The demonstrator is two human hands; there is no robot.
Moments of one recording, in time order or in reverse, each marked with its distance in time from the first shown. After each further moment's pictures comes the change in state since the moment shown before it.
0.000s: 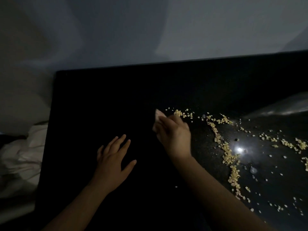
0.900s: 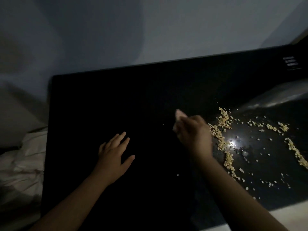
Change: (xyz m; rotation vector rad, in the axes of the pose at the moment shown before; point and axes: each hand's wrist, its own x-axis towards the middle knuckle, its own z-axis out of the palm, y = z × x) left_hand -0.001 -0.014 -0.008 -0.053 -0.045 0.120; right_hand -0.036 0.023 -0.045 -0.017 0.083 0.175
